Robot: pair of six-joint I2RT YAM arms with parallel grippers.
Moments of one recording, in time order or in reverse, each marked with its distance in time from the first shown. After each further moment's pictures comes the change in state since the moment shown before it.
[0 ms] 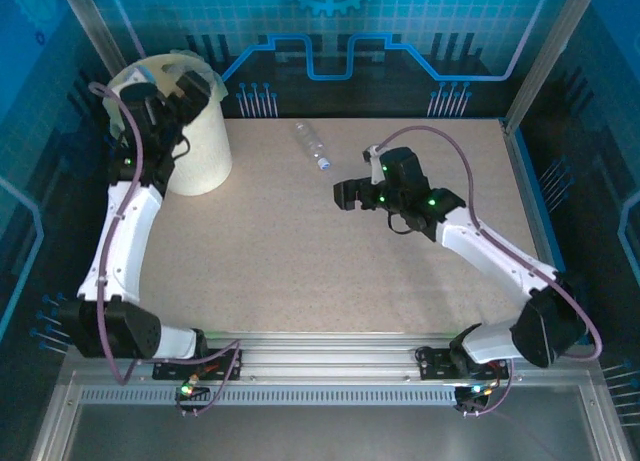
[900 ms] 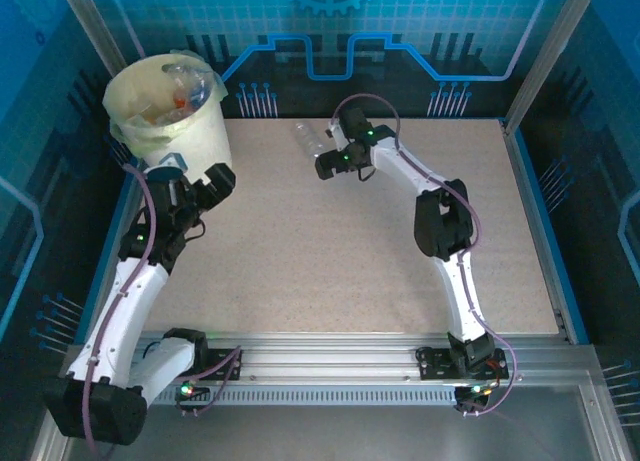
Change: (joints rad) left arm -0.087 -0.402 -0.535 -0.130 0.050 0.018; right arm -0.108 0.965 0.983 -0.407 -0.023 -0.283
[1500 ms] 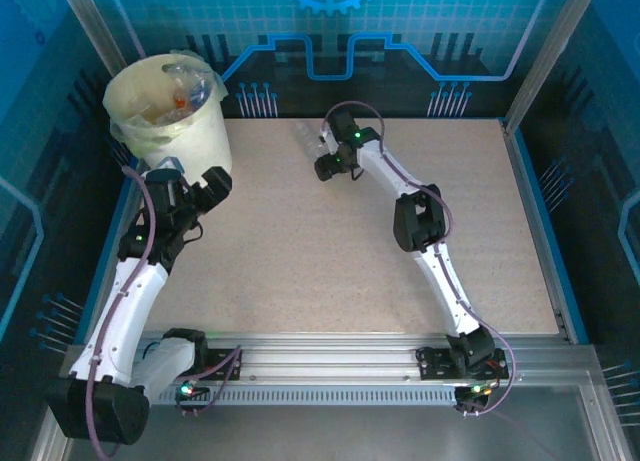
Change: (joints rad) left arm 0.026 0.002 -0.010 -0.031 -0.006 0.001; right arm -0.002 0.335 0.420 -0.120 0.051 -0.071
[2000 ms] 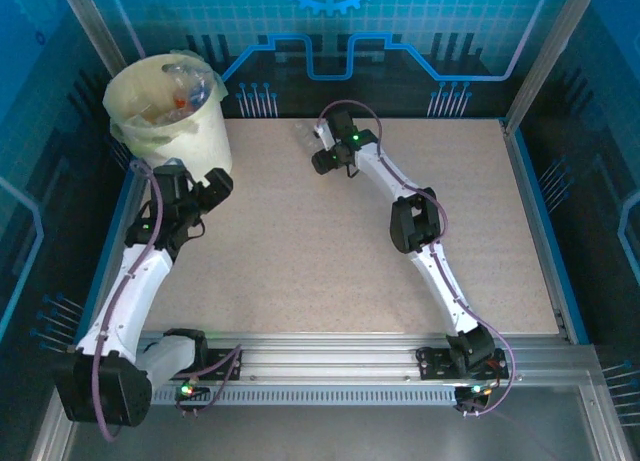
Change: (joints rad) left arm 0.021 0.103 -0.004 0.012 -0.003 0.000; right arm 0.000 0.079 0.098 0.105 -0.034 -0.074
